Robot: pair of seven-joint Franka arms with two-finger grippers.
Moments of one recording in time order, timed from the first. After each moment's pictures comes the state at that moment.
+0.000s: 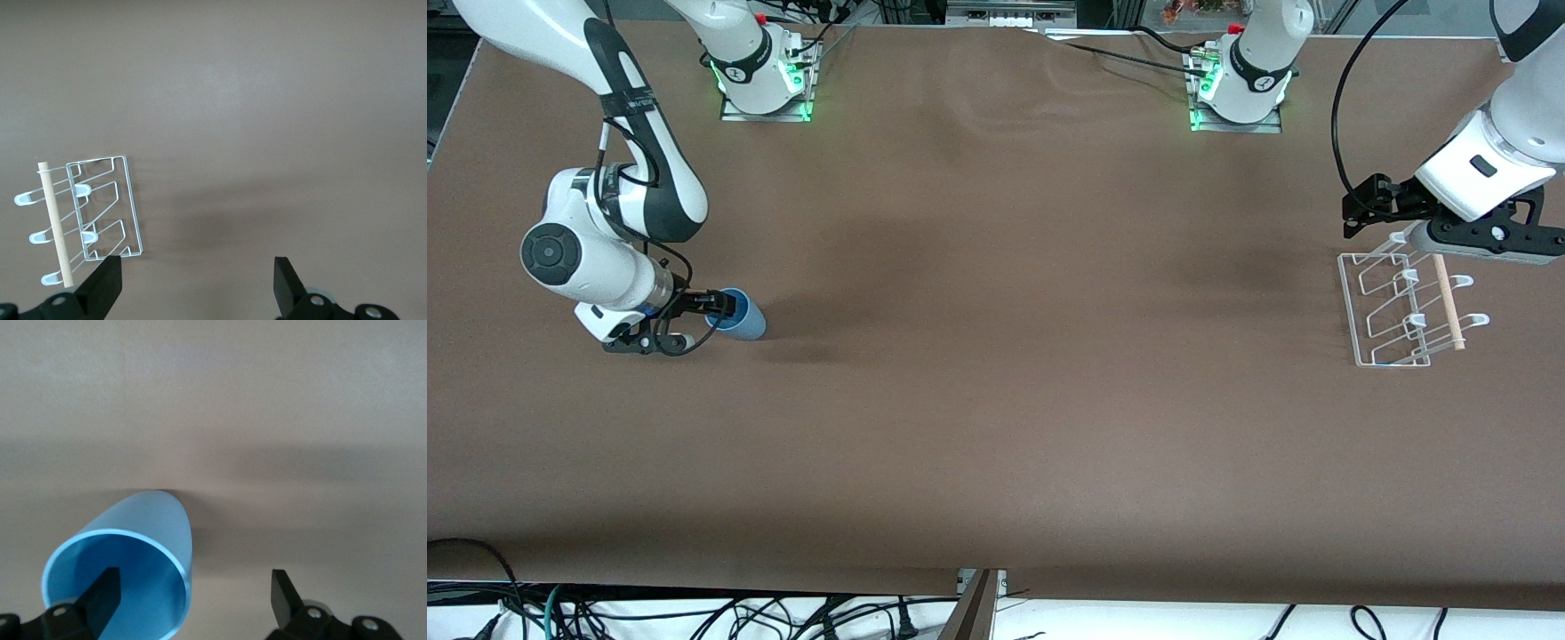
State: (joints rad) left arm 0.01 0.00 -0.10 -1.67 0.03 1.64 0.03; right arm -0.02 0.34 0.05 -2.07 -0.05 2.28 0.04
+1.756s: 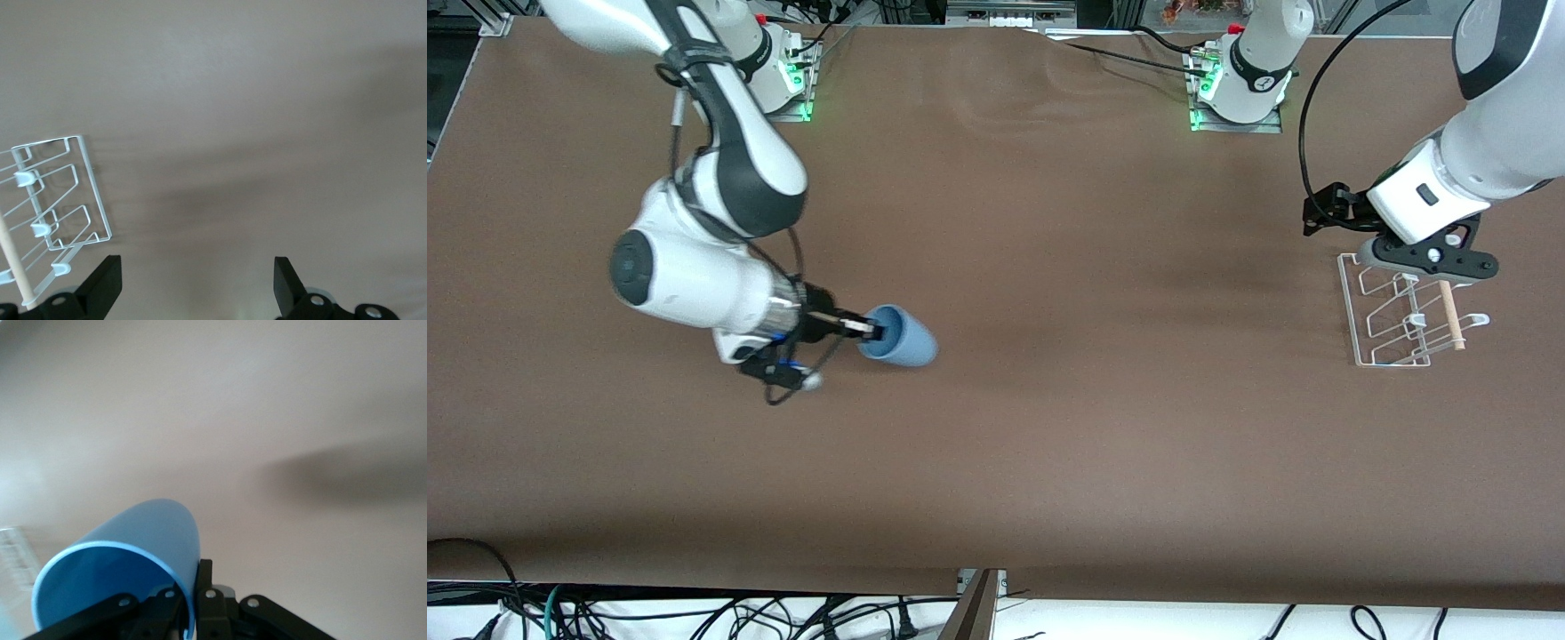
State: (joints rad) left arm 0.01 0.06 -0.14 -1.68 -0.04 1.58 0.10; right arm 0.30 0.54 0.16 -1.46 0.53 2.08 0.55
